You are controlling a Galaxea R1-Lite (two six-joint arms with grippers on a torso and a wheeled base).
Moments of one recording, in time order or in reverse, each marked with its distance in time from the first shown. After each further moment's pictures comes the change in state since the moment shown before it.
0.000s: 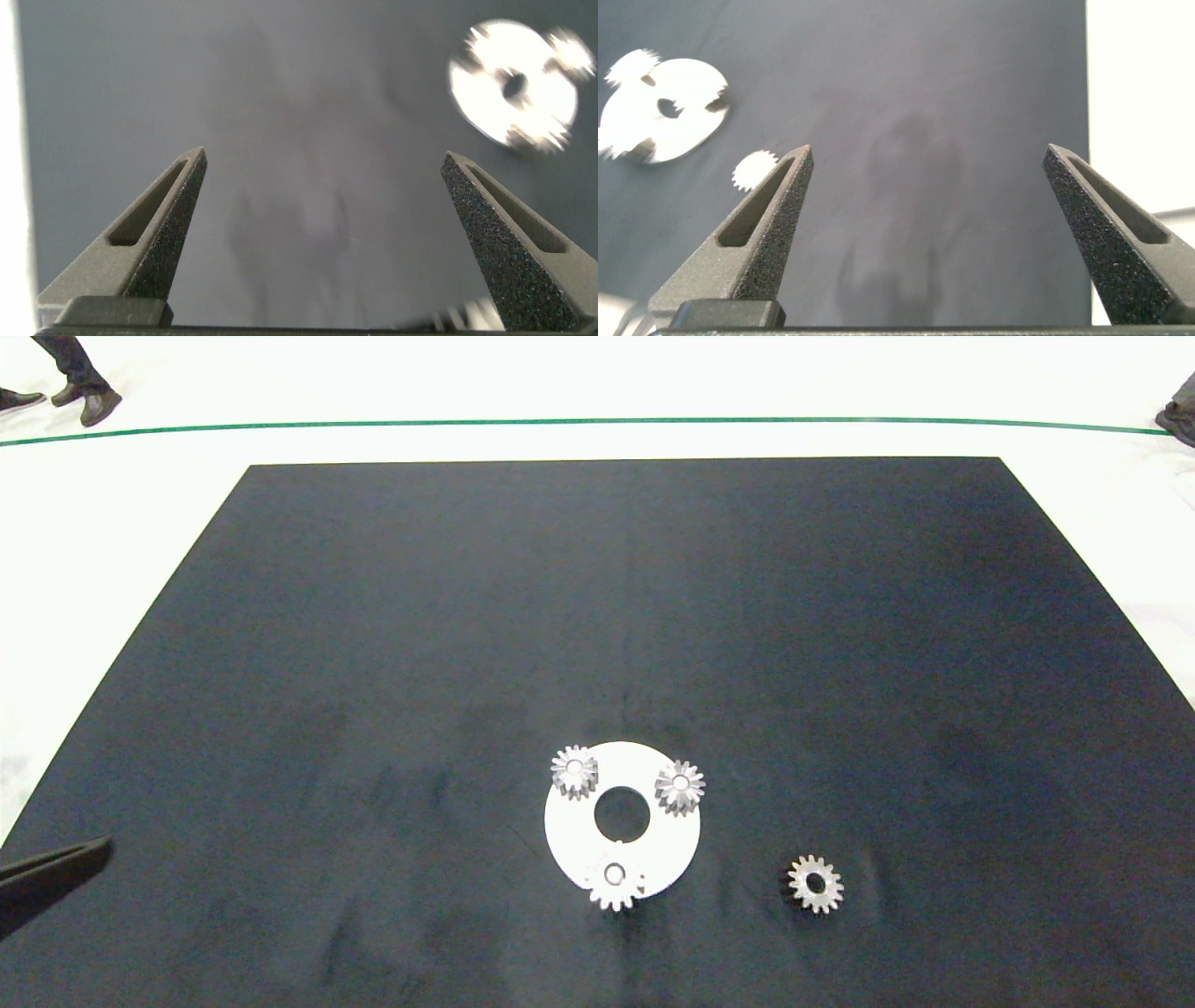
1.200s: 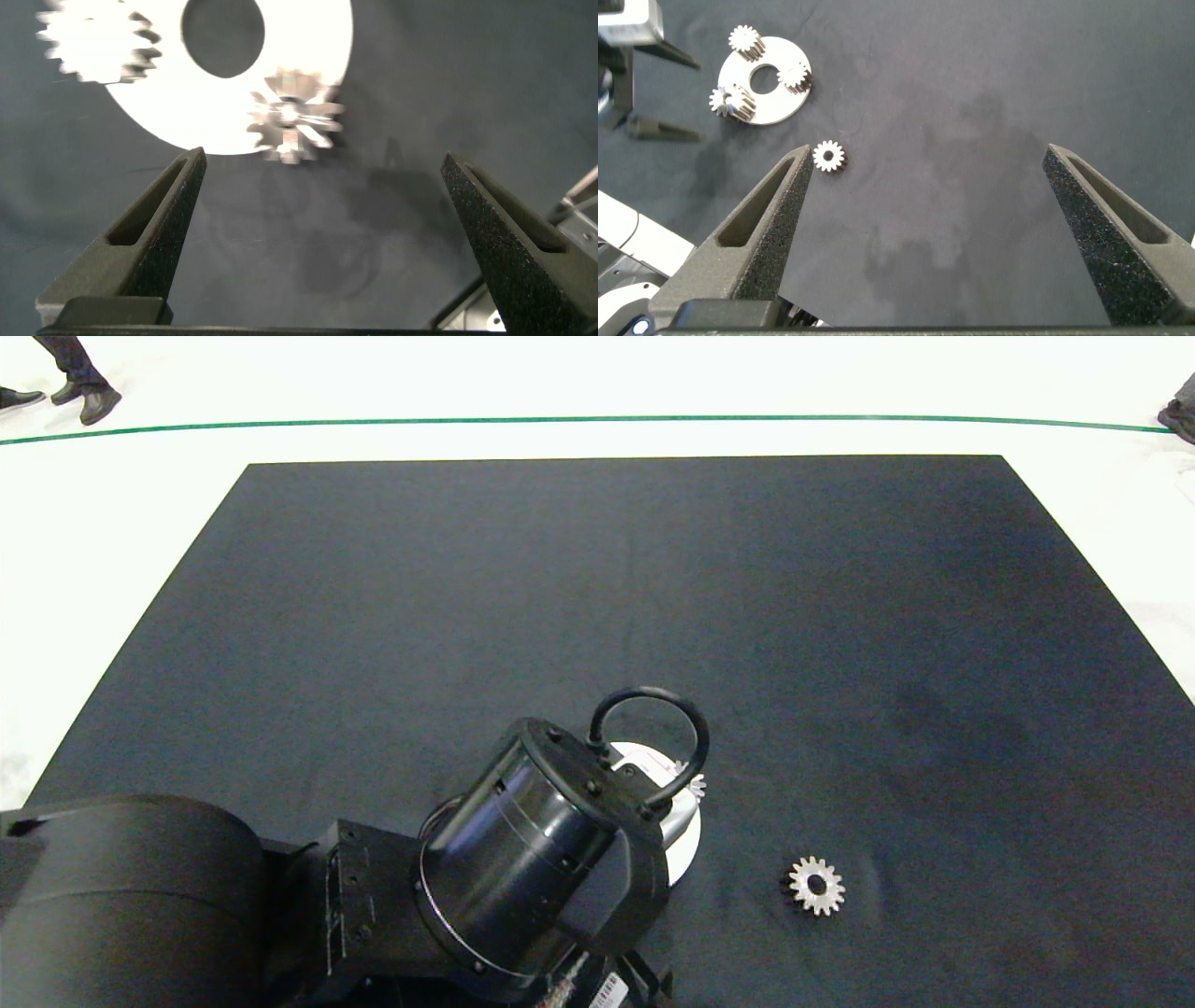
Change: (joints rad) left arm -0.823 0.829 -0.129 -0.289 0.354 -0.030; right arm 0.169 0.164 -0.108 0.052 0.051 -0.010
